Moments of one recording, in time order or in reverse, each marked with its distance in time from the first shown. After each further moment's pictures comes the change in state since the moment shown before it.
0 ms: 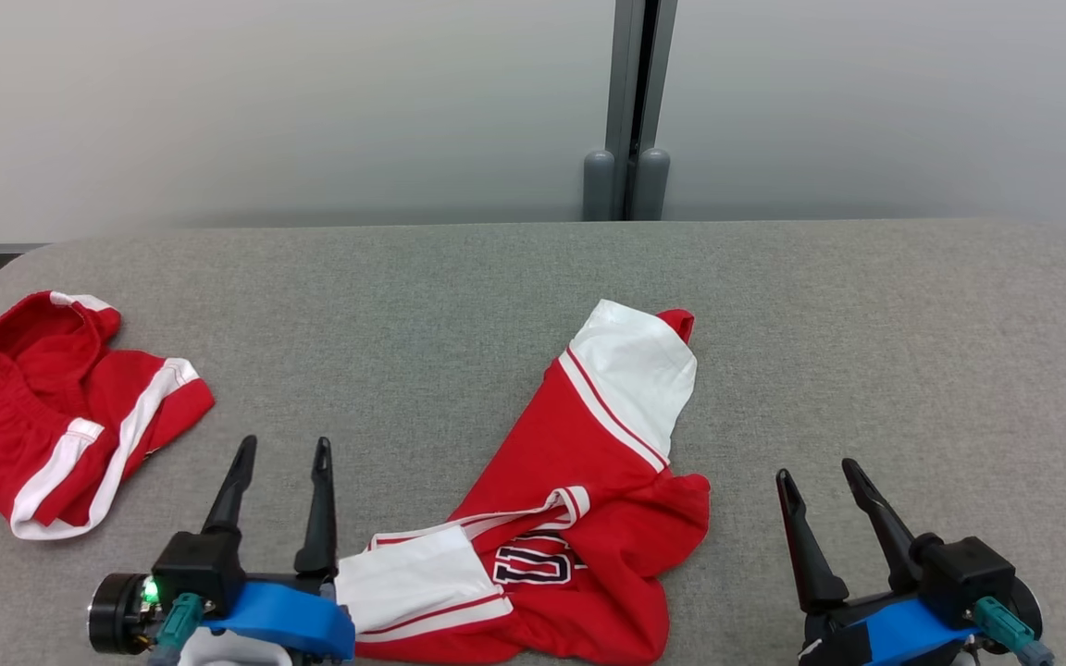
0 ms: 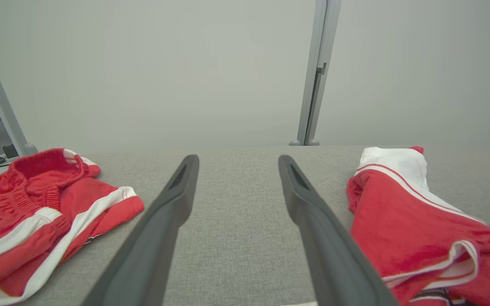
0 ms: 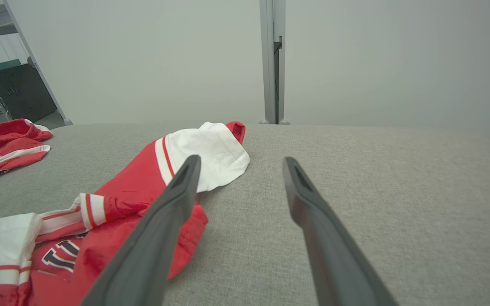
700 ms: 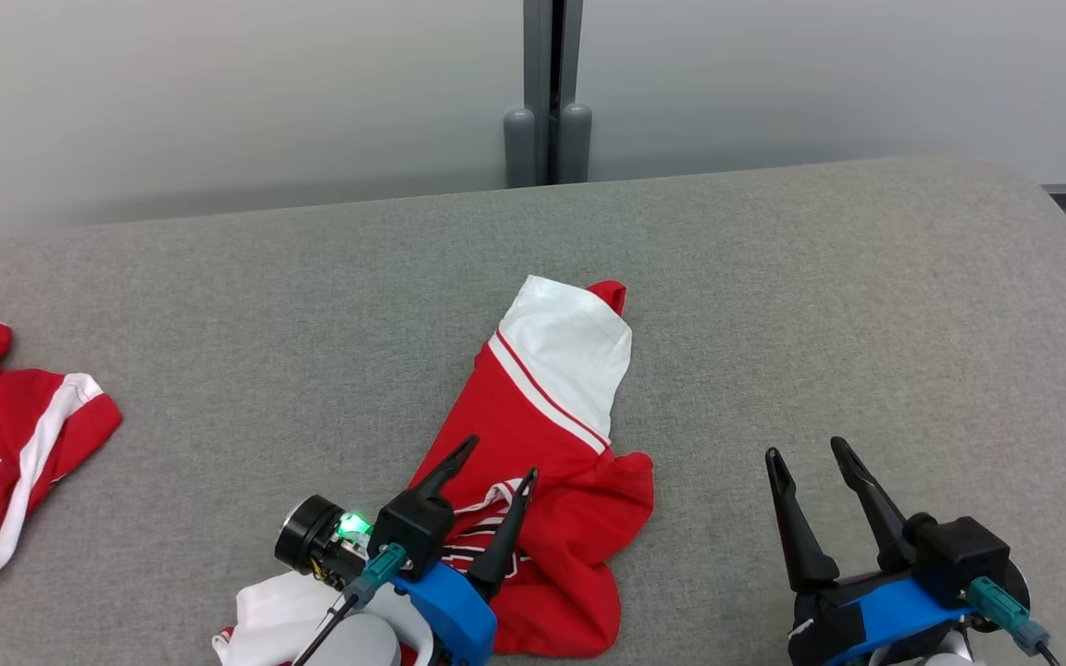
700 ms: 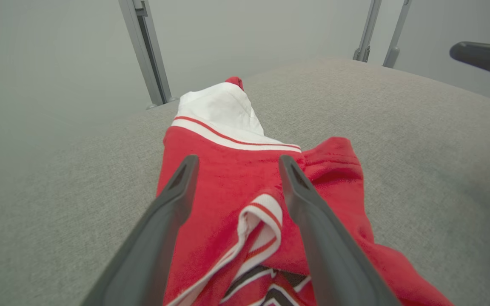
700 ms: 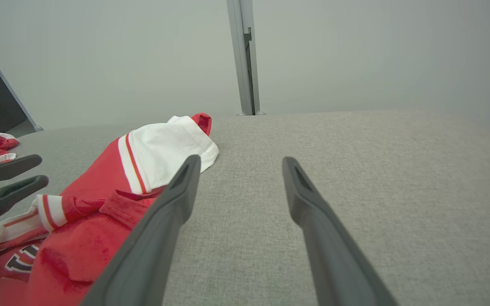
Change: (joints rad) left arm -0.237 0.070 -0.547 0.249 -0.129 -0.006 0.000; right arm -0.038 0.002 0.024 0.005 0.028 0.000 0.000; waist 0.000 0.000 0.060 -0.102
